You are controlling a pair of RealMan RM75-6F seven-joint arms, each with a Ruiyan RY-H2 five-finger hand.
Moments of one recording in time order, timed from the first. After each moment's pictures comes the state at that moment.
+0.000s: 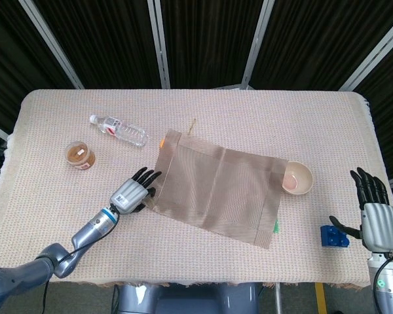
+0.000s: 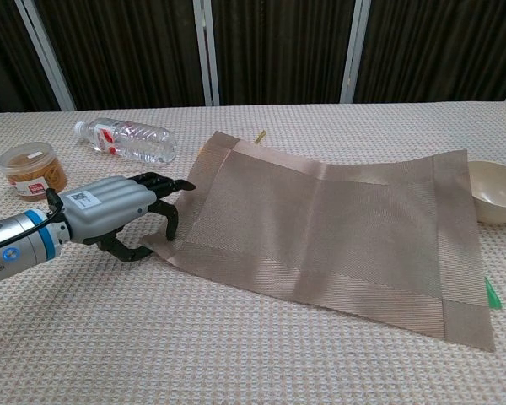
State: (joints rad) left arm -0.71 -1.81 0.02 -0.85 1.63 1.02 -0.08; right arm 0.12 -1.18 0.14 -1.65 -1.44 1.54 0.05
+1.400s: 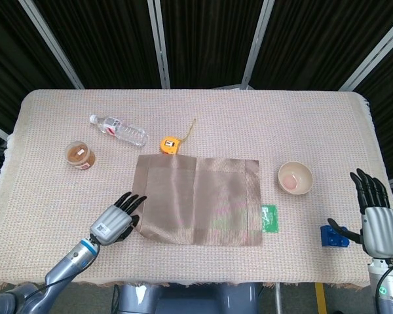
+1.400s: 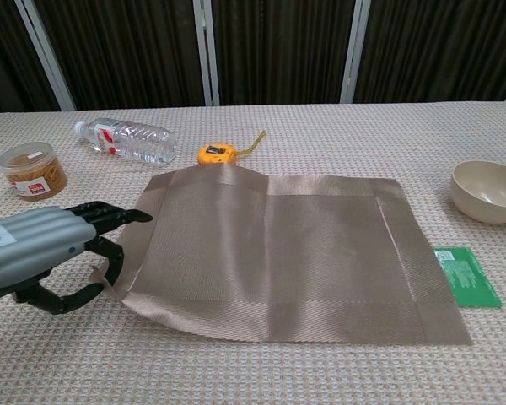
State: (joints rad) left arm -0.53 -1.50 0.13 -1.48 1.53 1.10 0.29; right arm 0.09 -1.16 0.13 -1.70 -1.51 1.59 0.06
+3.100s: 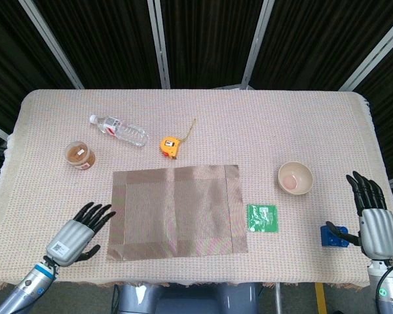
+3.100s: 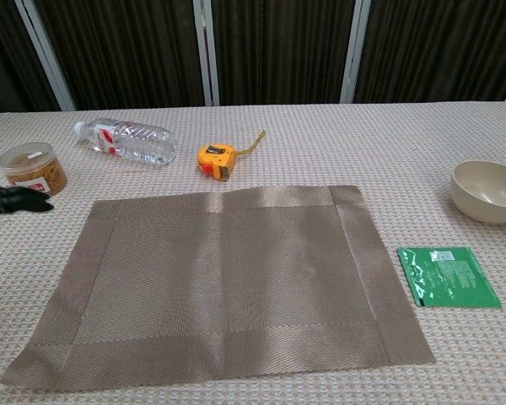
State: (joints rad) left arm -0.36 -1.20 0.21 -1.75 1.63 1.31 0.26; right arm 0.09 -1.15 0.12 -1.71 -1.52 1.56 0.05
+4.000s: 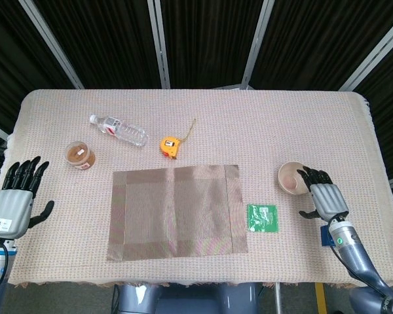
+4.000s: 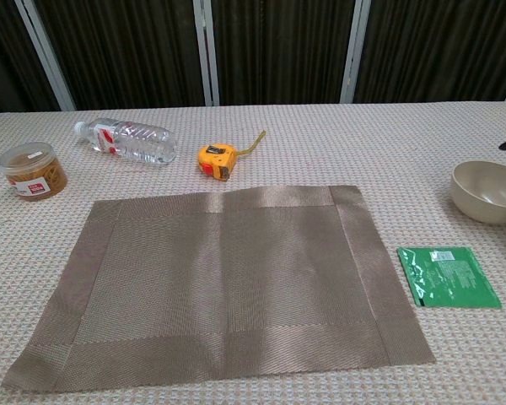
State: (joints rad) left arm -0.25 -1.11 -0.03 -1.83 1.40 1.50 0.31; right arm 0.41 -1.29 0.16 -1.44 -1.24 0.97 -0.11
